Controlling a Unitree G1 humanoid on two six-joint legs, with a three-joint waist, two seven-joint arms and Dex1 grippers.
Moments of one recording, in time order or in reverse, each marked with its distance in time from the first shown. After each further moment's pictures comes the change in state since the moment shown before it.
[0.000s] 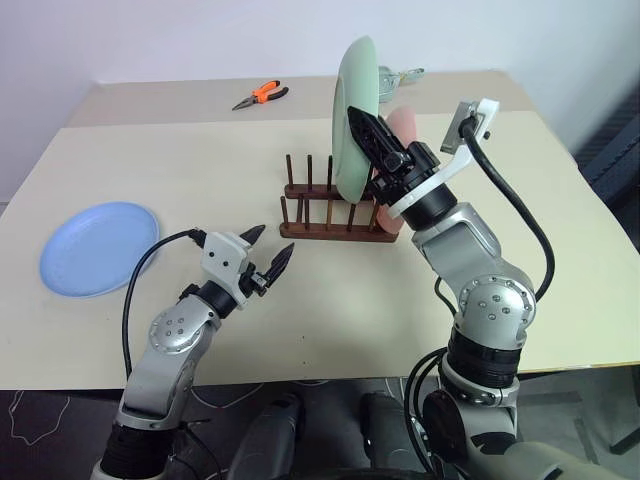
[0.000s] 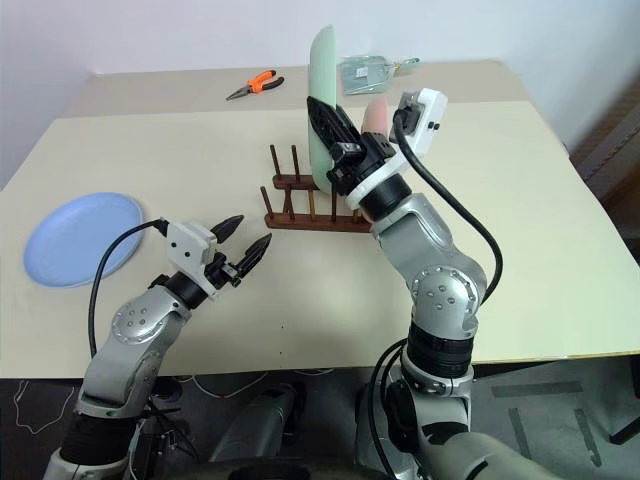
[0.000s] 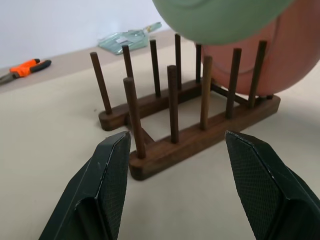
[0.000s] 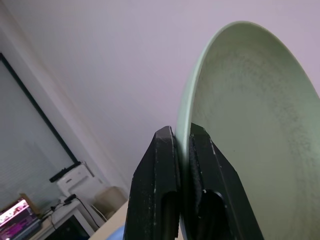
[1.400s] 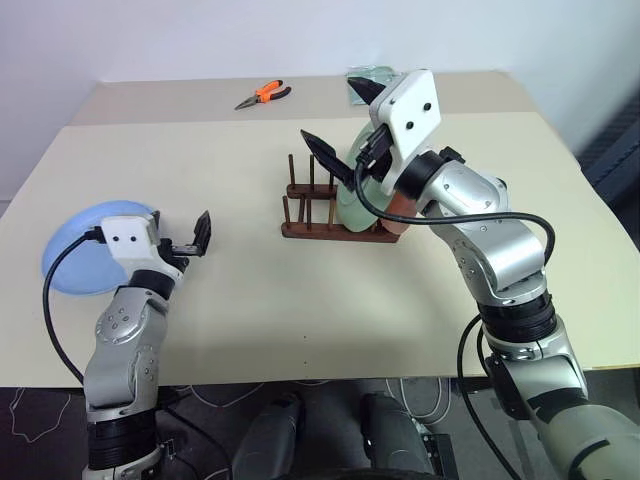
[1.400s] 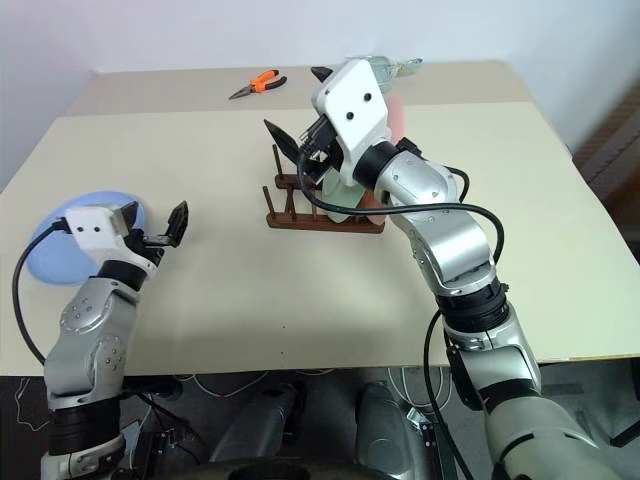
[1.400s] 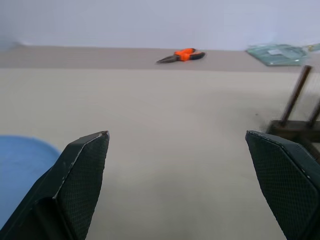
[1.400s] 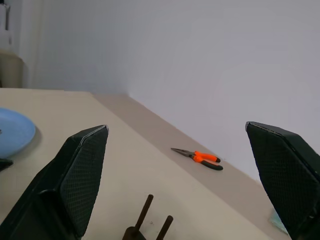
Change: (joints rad) left arm -0.057 -0.095 0.409 0.079 -0.108 0.109 0.270; right arm -0.189 -0.411 0.371 0.191 -0.675 -0.329 0.273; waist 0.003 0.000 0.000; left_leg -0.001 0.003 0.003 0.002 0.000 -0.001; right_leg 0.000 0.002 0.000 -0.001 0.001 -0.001
